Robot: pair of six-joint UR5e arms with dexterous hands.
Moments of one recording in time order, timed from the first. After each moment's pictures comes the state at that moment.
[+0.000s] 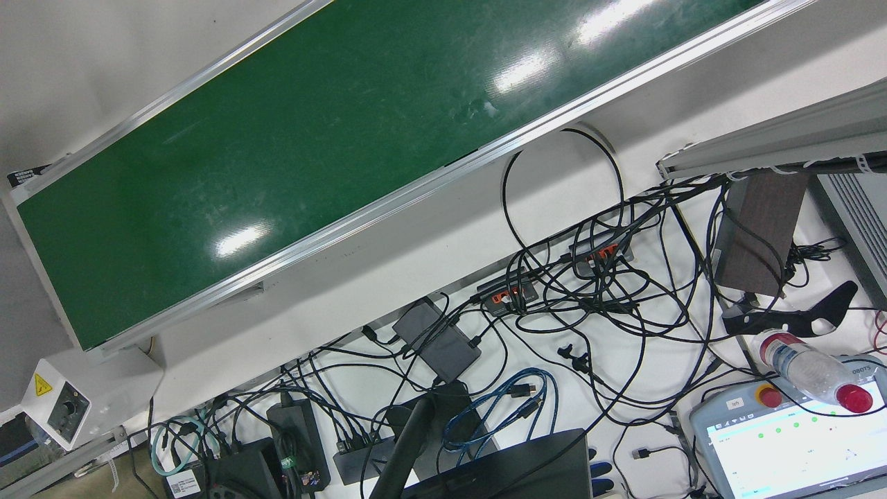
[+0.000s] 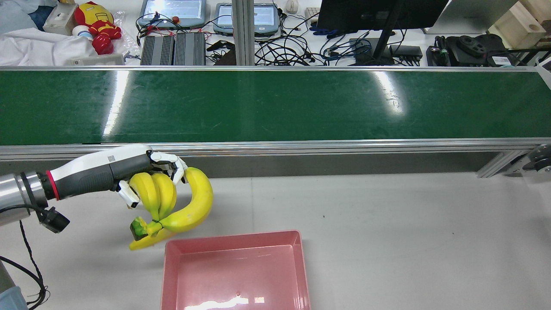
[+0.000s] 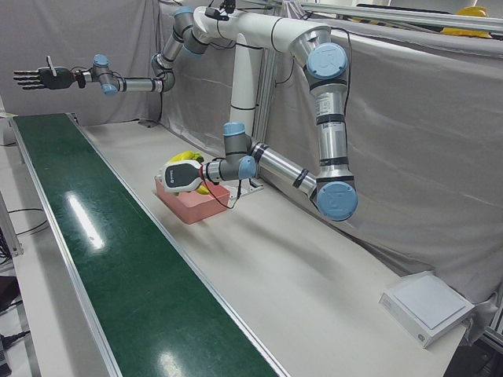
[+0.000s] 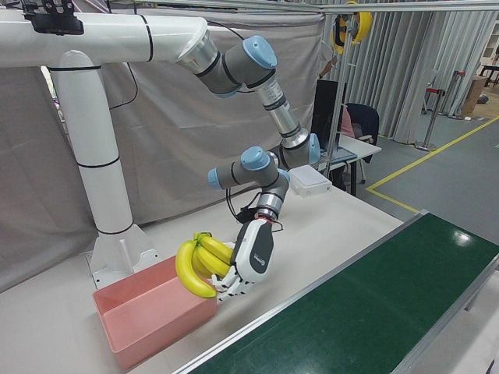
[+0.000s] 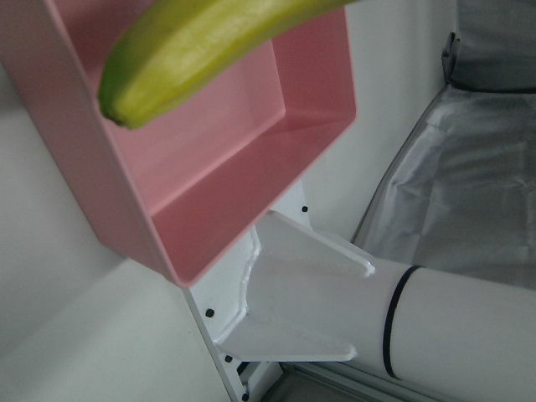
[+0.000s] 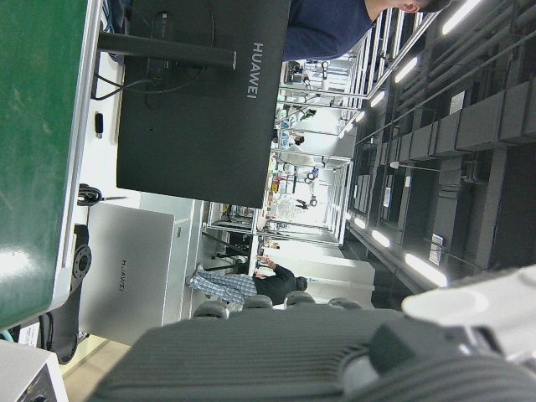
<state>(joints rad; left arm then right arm) -0.64 -1.89 -2.23 0.70 1.69 0.82 1.58 -1.54 1.63 -3.29 -1.58 -0.10</state>
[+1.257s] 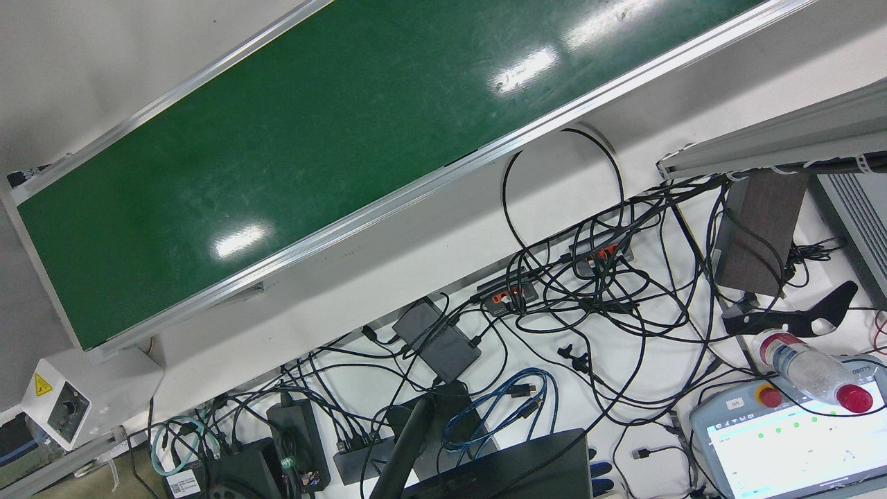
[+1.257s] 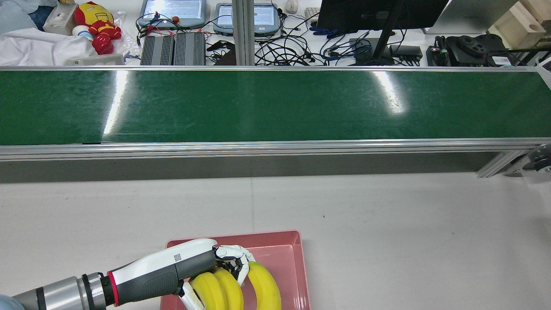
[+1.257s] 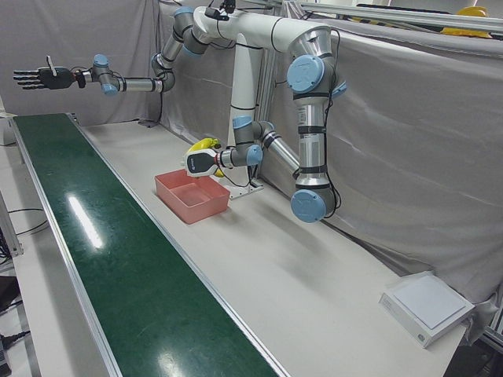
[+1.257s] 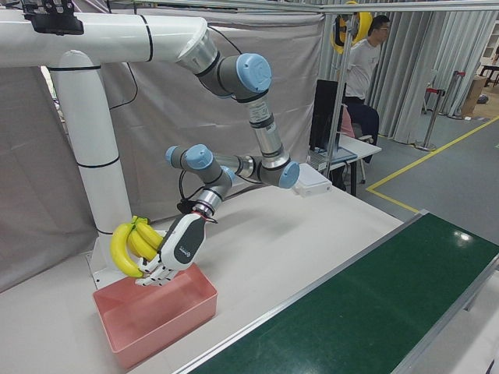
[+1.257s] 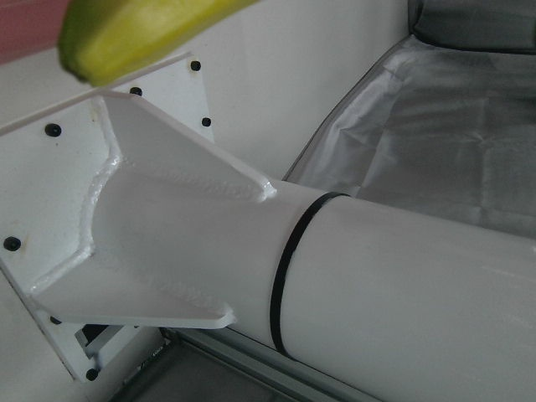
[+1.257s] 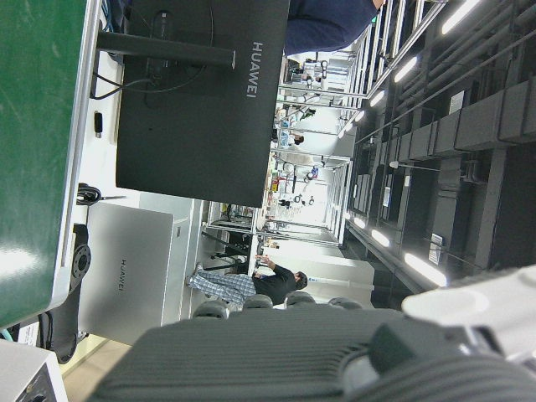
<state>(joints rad) -0.24 -2.01 -2.32 0.92 1.36 0.79 1.58 -1.54 1.63 -3.29 -1.58 -0.10</state>
